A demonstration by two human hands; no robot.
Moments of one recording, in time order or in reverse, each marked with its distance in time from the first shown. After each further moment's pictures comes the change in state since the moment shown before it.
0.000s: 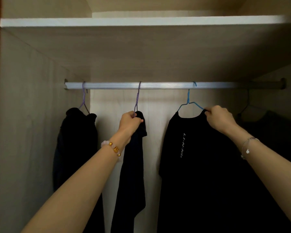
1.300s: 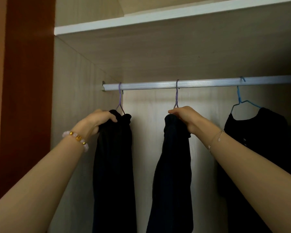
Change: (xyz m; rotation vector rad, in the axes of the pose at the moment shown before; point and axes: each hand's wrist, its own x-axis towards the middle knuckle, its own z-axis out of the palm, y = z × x) left_hand 0.033 0.008 -0.198 0.304 0.117 -0.234; right_hand 0.013 -0.174 0.113 1.001 -0.404 0.105
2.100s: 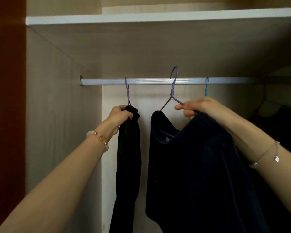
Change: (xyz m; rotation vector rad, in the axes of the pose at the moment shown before) left_hand -0.024 0.017 0.102 -0.240 -0.204 0.193; right_hand -0.155 -0.034 -0.071 -0.125 -0.092 -0.190
